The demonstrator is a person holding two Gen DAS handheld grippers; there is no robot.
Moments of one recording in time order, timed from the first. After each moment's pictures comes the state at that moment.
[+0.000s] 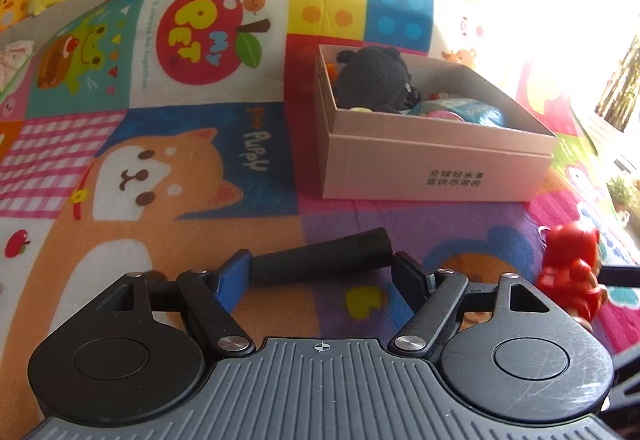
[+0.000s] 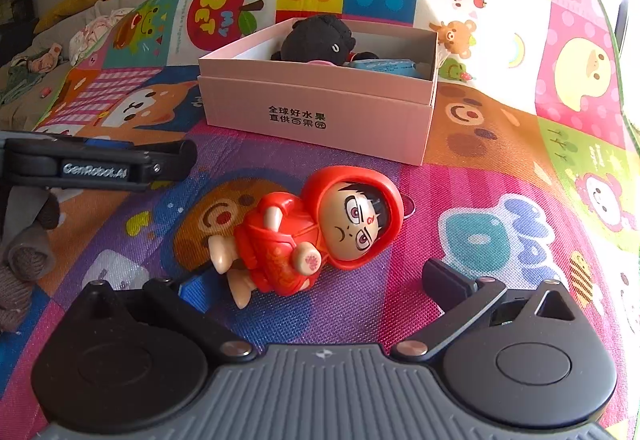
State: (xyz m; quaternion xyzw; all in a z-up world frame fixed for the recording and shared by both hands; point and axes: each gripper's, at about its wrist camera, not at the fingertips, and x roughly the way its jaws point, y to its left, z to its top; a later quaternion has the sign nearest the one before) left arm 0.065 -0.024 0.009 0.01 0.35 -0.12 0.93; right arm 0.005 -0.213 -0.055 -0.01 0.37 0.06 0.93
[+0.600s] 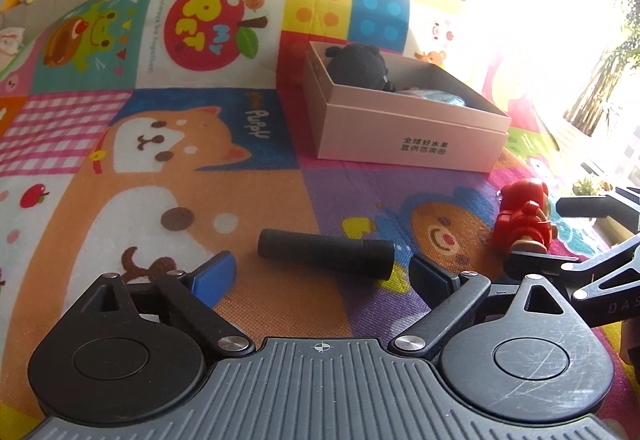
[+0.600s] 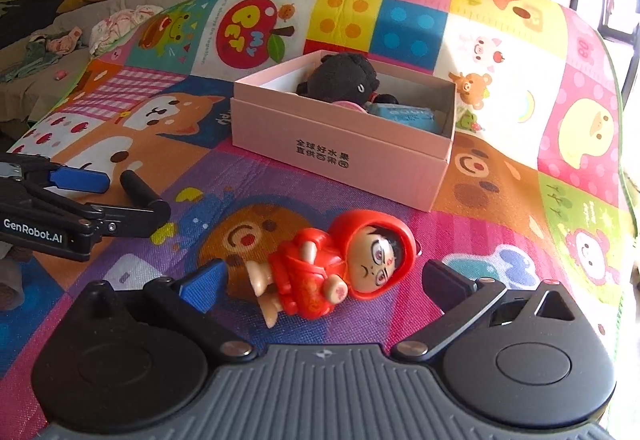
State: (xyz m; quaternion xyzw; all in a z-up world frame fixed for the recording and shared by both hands) left arm 0.023 0.008 0.008 -0.02 0.34 -0.16 0.93; right arm -0.006 -0.192 -0.032 -0.08 0.32 0.08 0.94
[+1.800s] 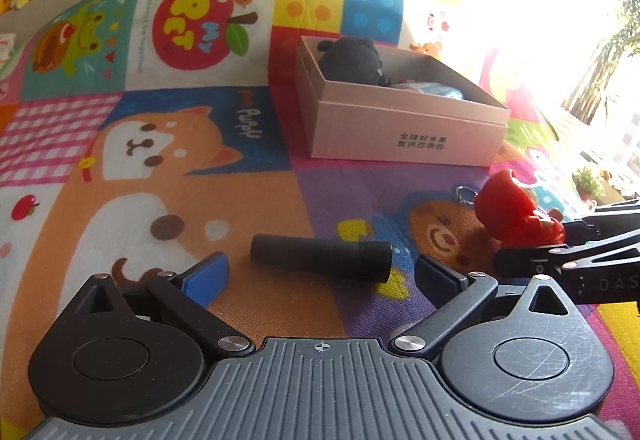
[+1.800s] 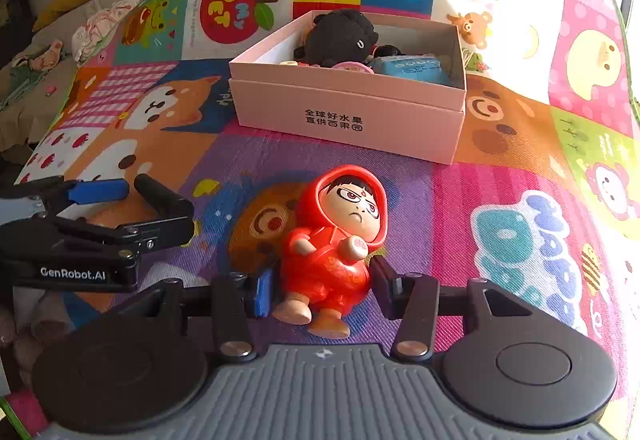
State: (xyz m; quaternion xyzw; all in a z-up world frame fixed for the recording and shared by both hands) left arm 0.034 -0.003 0.007 0.01 0.34 -0.17 0.92; right arm 0.001 -0.191 -0.031 0.00 0.41 0.06 0.91
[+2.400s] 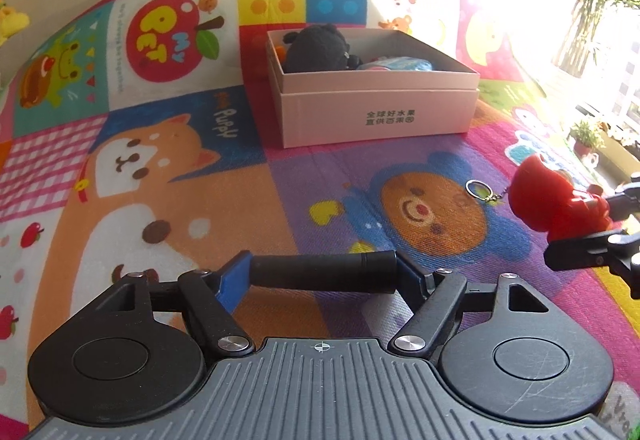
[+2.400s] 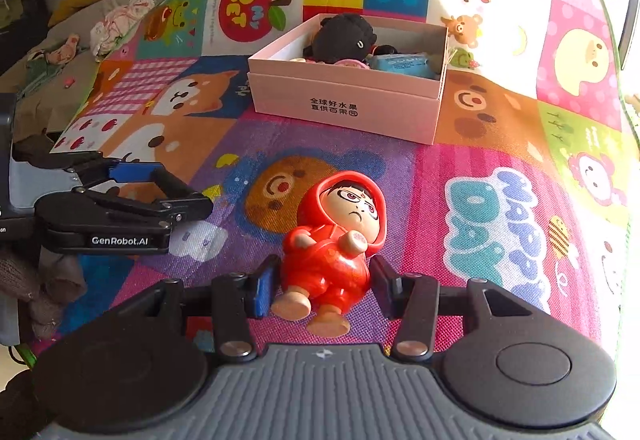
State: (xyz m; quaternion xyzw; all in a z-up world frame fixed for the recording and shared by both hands) left arm 0.009 -0.019 0.019 0.07 0.35 -0.19 0.91; right arm -0.045 -0.205 -0.006 0.00 0.41 0.08 0.91
